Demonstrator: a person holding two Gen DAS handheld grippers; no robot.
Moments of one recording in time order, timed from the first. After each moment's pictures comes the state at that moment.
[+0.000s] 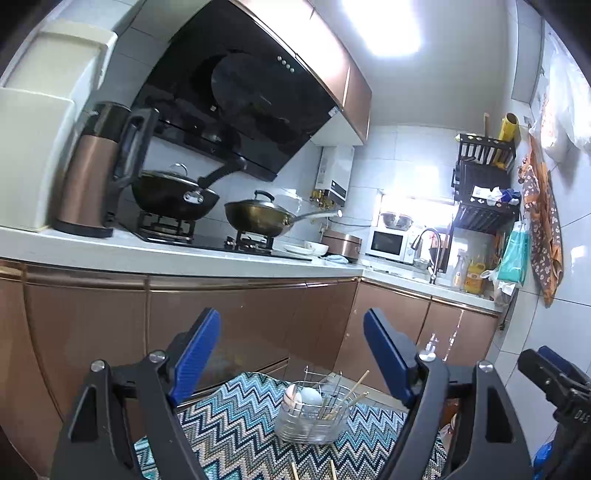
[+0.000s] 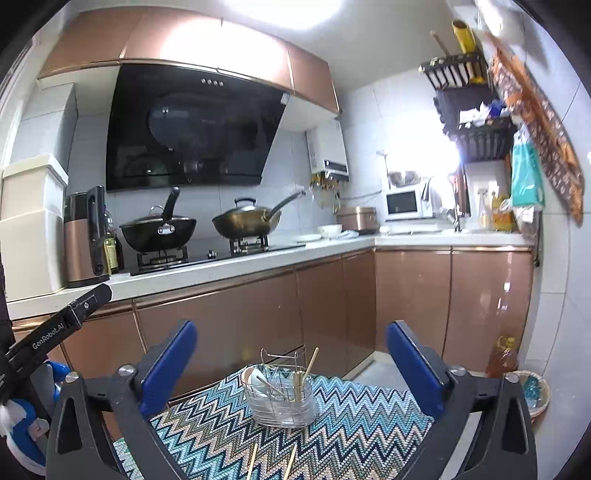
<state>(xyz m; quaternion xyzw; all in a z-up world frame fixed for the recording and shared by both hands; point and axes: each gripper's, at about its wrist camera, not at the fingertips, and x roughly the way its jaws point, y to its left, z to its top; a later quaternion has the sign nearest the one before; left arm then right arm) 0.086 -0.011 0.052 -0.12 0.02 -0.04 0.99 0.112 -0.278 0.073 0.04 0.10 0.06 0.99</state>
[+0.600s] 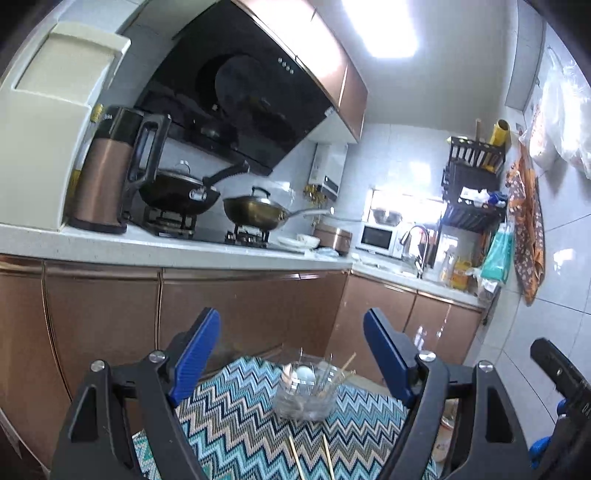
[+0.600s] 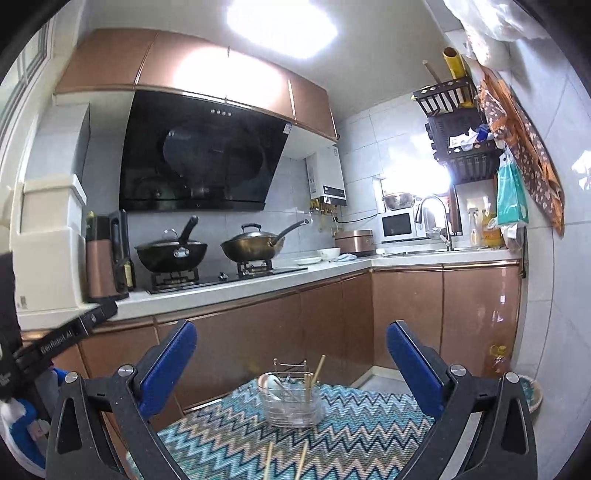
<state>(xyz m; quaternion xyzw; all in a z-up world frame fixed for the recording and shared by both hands) 0.034 0.017 0.063 -0.13 0.05 -0.07 0.99 0.039 -0.267 0.090 0.07 0.05 0.06 0.99</state>
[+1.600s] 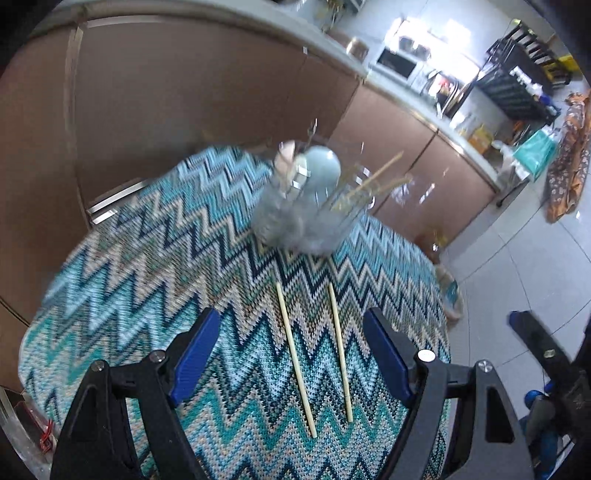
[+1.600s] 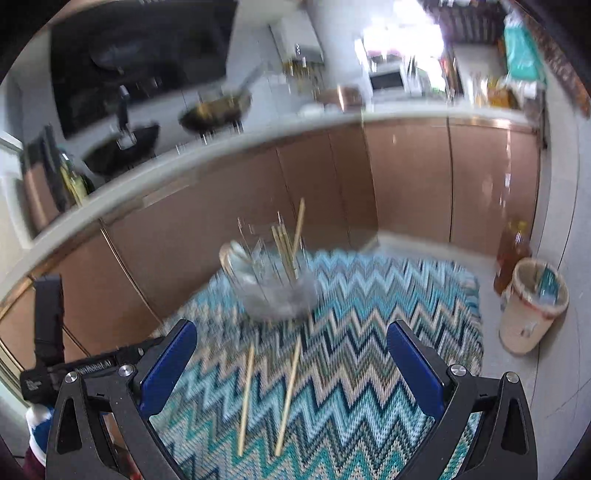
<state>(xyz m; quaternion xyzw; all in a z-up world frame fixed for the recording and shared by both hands) 0.230 -0.039 -0.132 -0.15 0.43 -0.16 0.88 0.193 -0.288 -0.067 0.11 0.37 0.06 0.92</state>
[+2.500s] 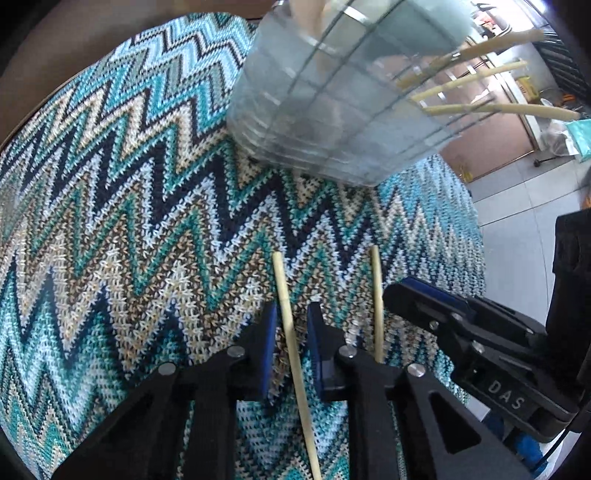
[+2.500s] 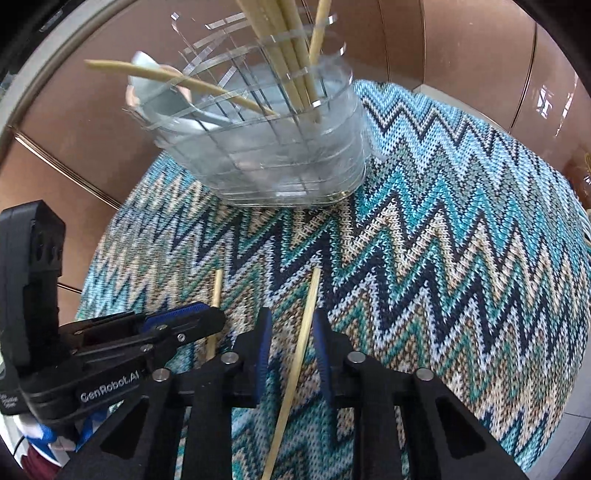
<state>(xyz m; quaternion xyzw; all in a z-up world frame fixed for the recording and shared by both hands) 0.343 -0.093 -0.250 -0.15 0.61 -0.17 0.76 0.348 -0.240 -0.217 0.08 0.63 0.13 0.76</state>
